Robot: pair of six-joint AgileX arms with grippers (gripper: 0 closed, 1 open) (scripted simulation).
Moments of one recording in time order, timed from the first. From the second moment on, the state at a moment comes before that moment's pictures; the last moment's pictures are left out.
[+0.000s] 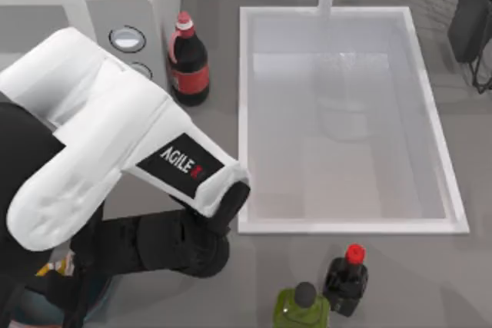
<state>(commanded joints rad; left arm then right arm) -0.74 2.36 1.16 -1.55 -0.79 -2.86 0.00 0.00 0.00 0.00 0.00 0.00</state>
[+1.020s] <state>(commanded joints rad) -0.68 1.94 0.98 -1.32 -0.63 -2.50 0.00 0.00 0.00 0.00 0.00 0.00</state>
